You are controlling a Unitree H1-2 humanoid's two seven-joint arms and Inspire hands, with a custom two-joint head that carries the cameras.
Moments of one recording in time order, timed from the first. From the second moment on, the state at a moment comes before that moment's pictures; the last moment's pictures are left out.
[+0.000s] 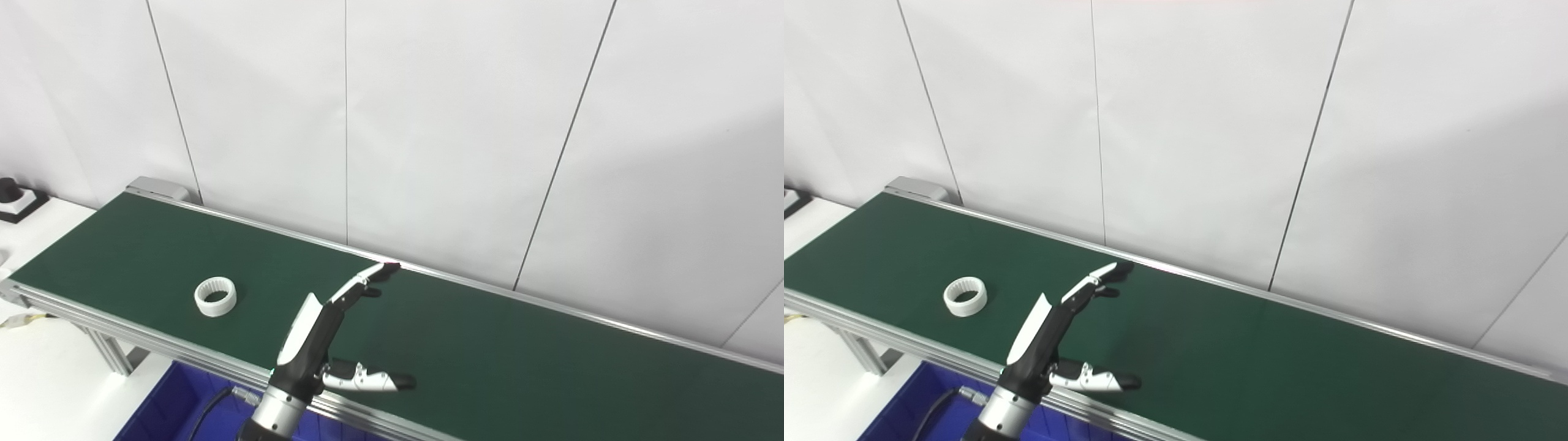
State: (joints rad) left arm 0.05 0.16 -0.16 -0.17 0.35 -0.26 0.18; right arm 0.28 -0.11 0.28 0.10 -0.38 -0.27 -0.02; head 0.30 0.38
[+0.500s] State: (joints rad) left arm -0.06 0.18 -0.09 -0.04 0.62 0.03 0.15; right arm 0.26 -0.11 0.28 0.13 -0.38 -0.28 -0.02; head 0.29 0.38
